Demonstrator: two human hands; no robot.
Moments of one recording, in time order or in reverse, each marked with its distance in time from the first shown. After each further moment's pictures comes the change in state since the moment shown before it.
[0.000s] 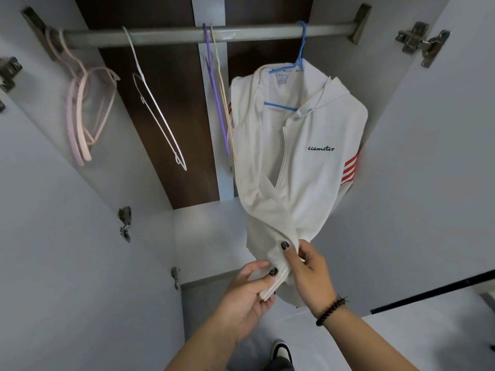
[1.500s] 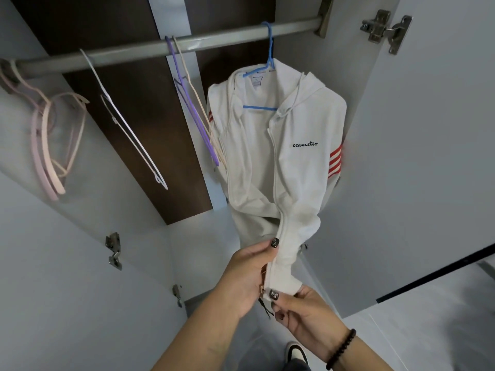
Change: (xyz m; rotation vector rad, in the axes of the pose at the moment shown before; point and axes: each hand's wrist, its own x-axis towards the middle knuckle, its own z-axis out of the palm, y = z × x) left_hand 0.005 0.051 0.041 0.328 -0.204 0.137; right_hand -0.035 0.008 0.002 0.811 -0.187 0.599
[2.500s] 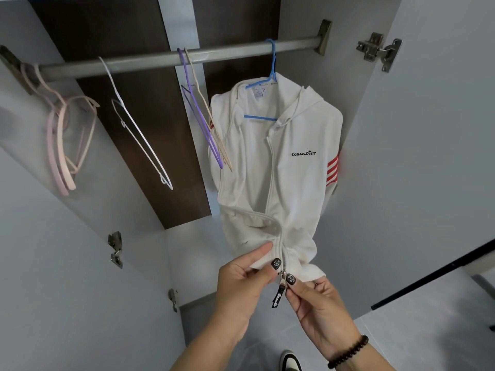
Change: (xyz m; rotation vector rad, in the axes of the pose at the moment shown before) left_hand -0.045 -0.015 0.005 0.032 0.178 0.321; right_hand -0.025 -0.011 0.003 0.204 -0.018 -0.296
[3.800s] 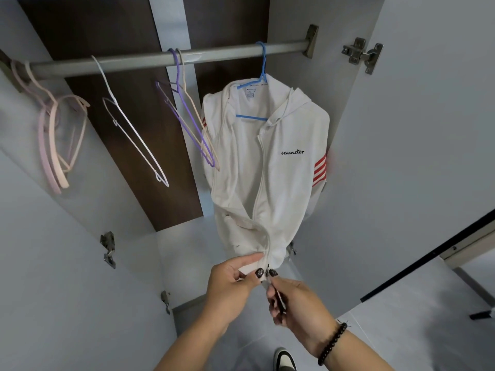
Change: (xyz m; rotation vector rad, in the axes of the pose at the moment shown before) left_hand 0.004 -0.016 -0.033 0.427 -0.069 0.009; right_hand -0.013 0.014 0.019 -0.650 0.158 0.244
